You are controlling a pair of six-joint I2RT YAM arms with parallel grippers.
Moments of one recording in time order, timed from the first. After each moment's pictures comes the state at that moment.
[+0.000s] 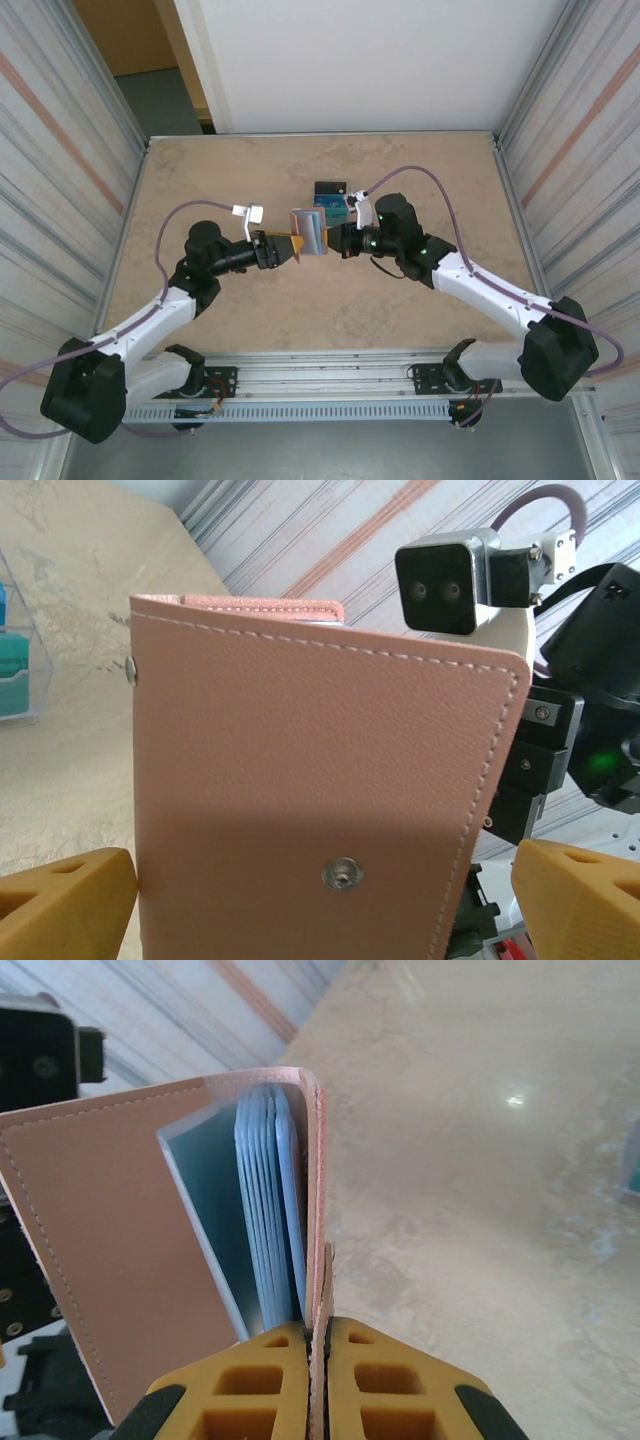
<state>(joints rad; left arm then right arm) -0.44 1.07 0.49 0.46 0.75 -0.76 0.69 1.25 0.87 -0.06 -0.38 0.54</state>
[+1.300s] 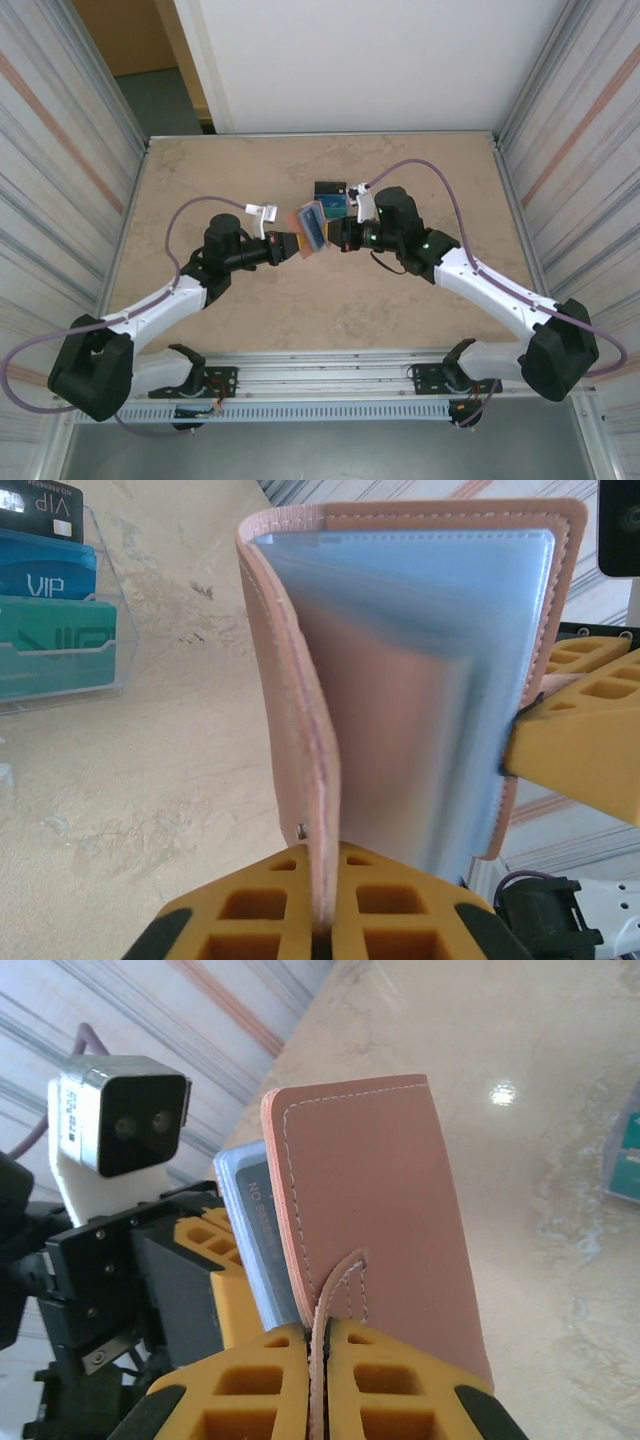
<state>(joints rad) -0.50 1.18 0.57 0.32 0.60 -0.65 0.68 1.25 0.94 -0.13 -0.37 0.59</state>
